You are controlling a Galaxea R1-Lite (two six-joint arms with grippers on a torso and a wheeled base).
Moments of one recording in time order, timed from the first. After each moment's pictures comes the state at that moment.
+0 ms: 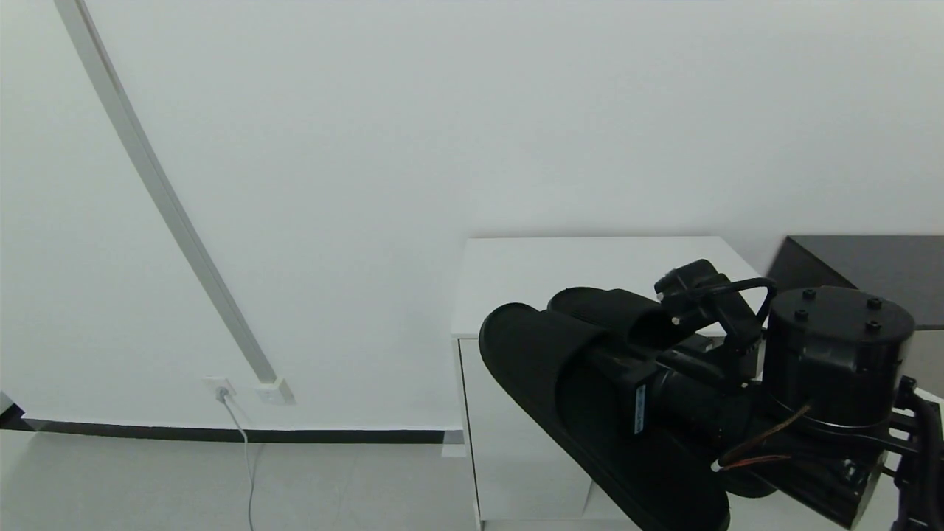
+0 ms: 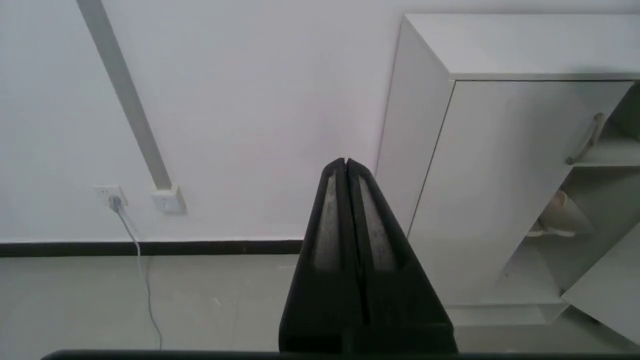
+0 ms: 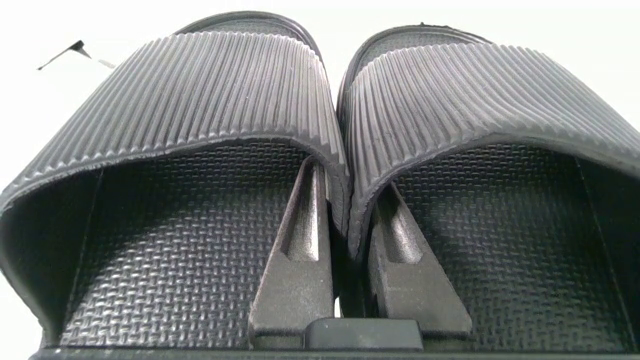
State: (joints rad) left arm 0.00 0.00 0.00 0.01 0.01 -0.01; right arm 0.83 1.61 -0.64 -0.81 -0.22 0.10
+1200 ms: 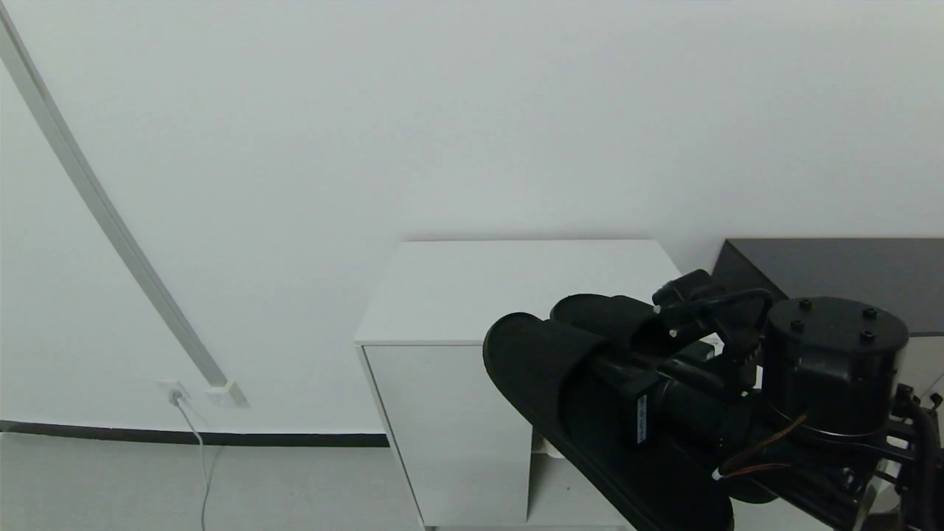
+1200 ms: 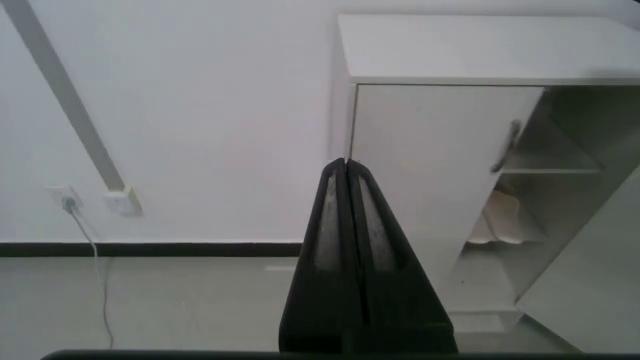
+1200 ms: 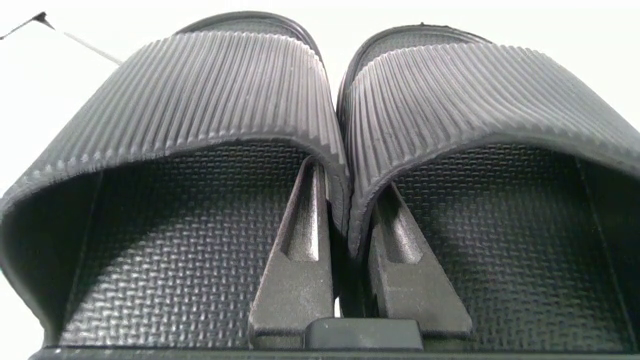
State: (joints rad) left arm 0.00 0.00 0.00 0.01 0.02 -0.01; right arm 0.83 1.62 -0.61 -0.82 -0.22 0.07
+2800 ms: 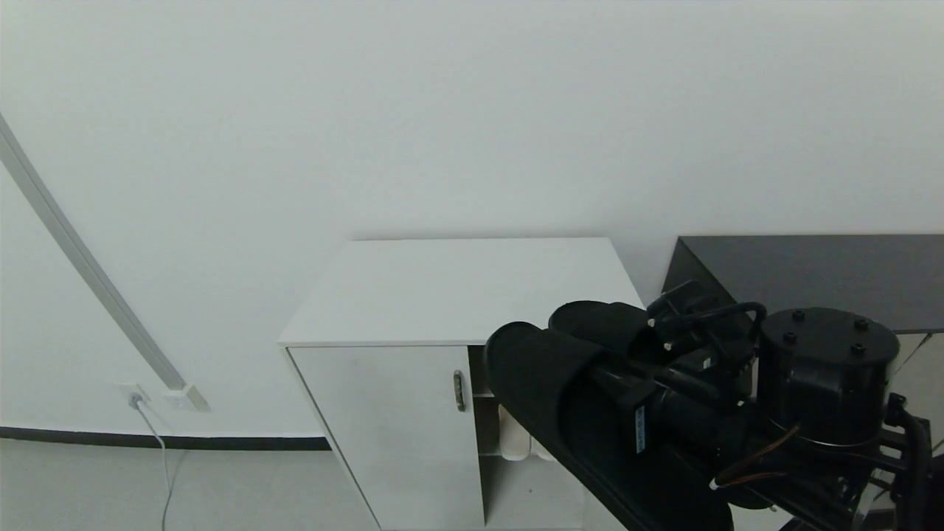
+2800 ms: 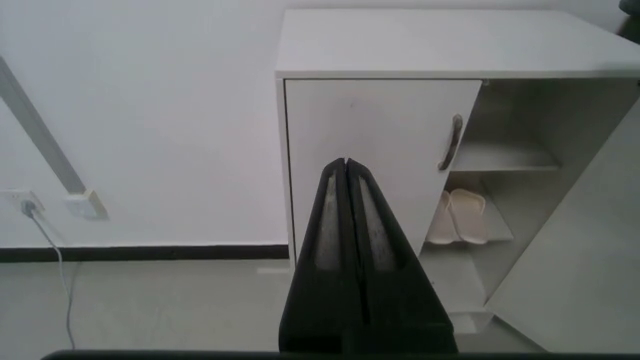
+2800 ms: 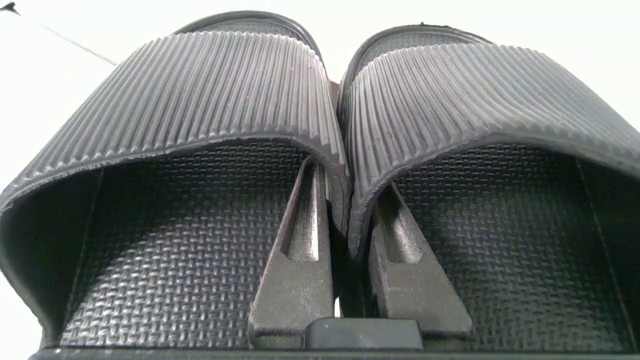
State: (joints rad) left arm 0.00 0.00 0.00 0.01 0.02 0.00; right arm 0.82 1.63 -0.59 -0.85 -0.22 0.06
